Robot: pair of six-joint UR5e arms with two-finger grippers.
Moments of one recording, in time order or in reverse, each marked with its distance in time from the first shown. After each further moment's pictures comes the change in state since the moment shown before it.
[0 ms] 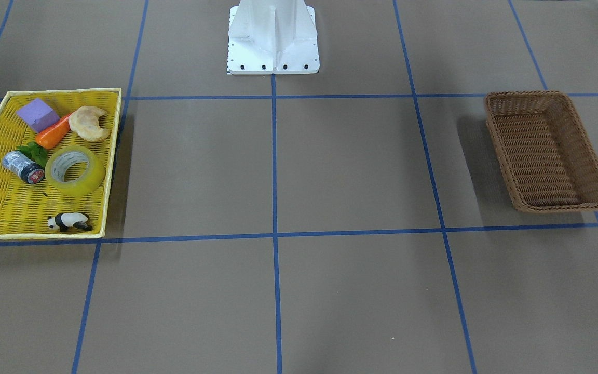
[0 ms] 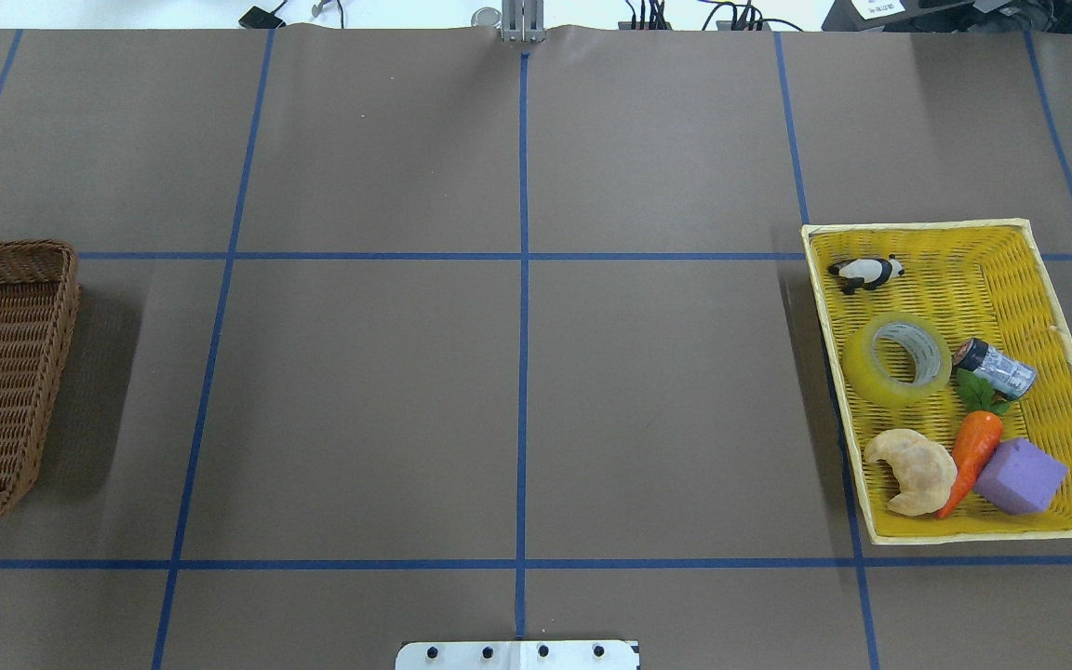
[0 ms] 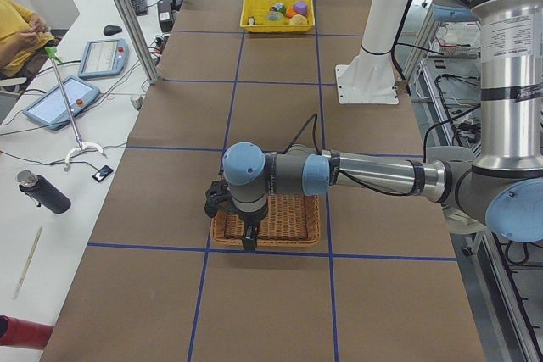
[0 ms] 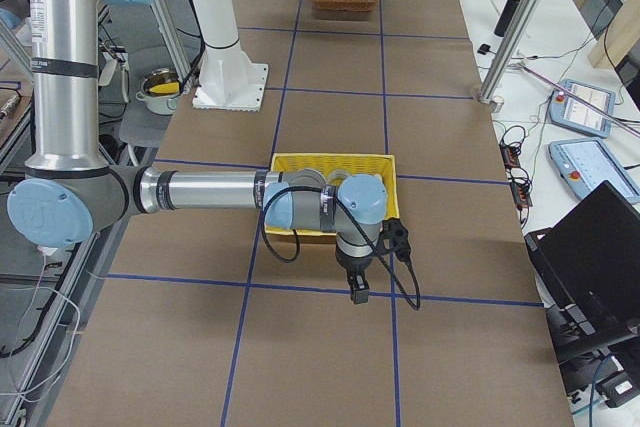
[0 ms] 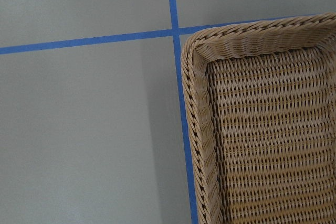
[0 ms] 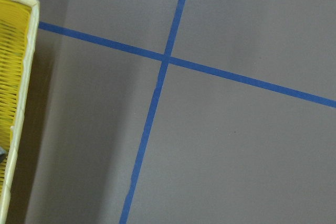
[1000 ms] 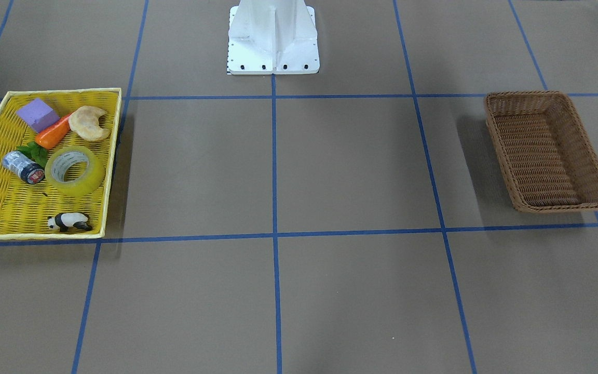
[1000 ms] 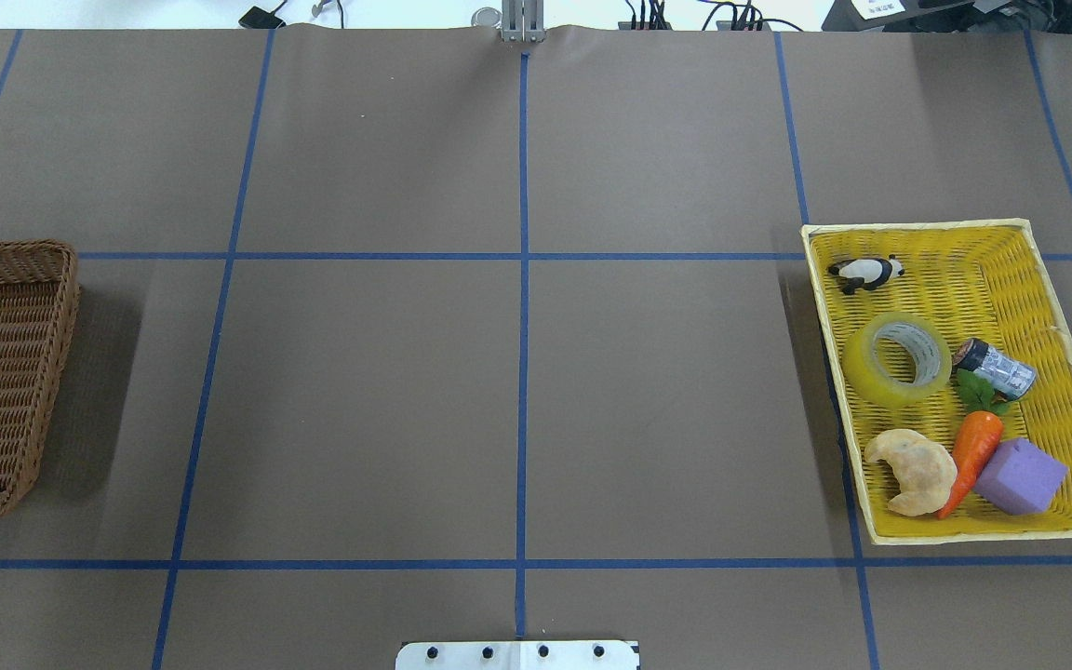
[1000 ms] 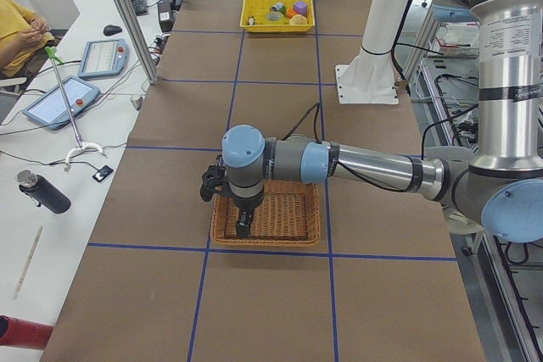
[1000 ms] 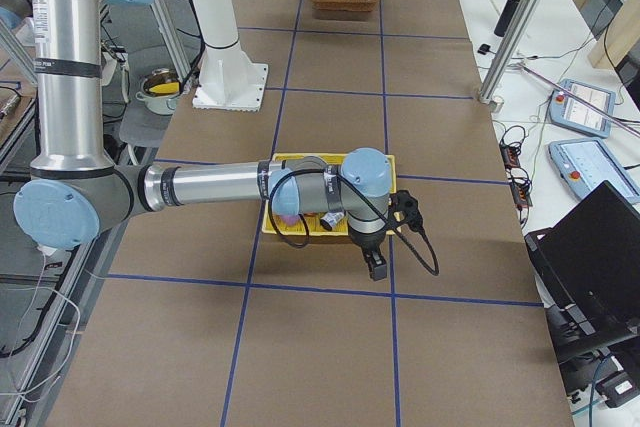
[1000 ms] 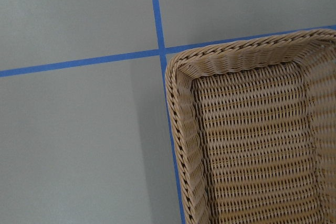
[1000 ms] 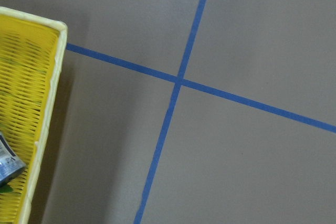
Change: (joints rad) left arm 0.000 -0.023 -0.051 -0.015 0.004 -0.011; right arm -0.012 0.021 0.047 0.142 0.031 0.015
